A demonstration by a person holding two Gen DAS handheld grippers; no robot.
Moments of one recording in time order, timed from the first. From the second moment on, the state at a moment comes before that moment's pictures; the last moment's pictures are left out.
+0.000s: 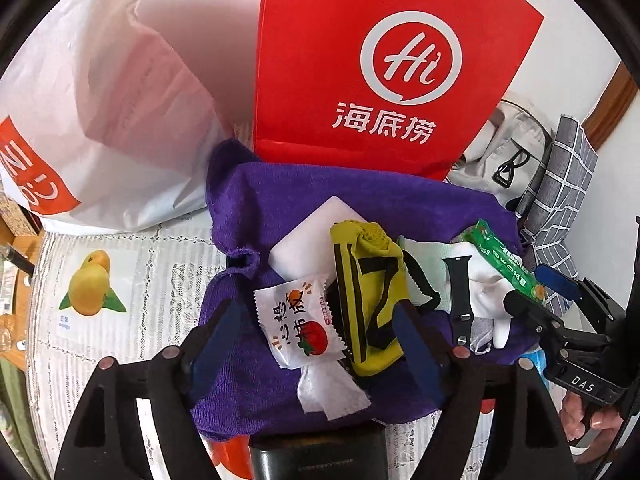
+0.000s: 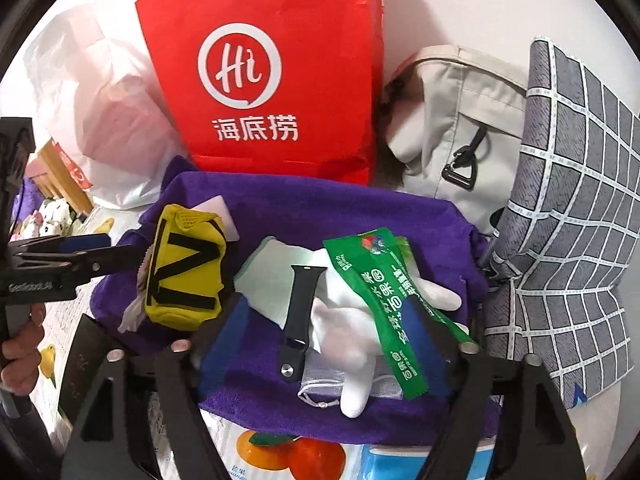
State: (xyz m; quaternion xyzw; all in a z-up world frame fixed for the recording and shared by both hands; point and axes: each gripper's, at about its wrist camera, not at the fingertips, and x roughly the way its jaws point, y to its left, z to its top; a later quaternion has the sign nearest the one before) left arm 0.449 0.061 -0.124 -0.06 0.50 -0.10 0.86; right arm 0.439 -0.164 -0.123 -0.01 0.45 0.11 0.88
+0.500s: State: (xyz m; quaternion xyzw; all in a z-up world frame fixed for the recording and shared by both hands) left arm 0.425 0.054 -0.096 -0.05 0.48 -0.08 0.87; right arm 0.420 -0.156 -0.096 -0.03 0.42 0.08 0.90
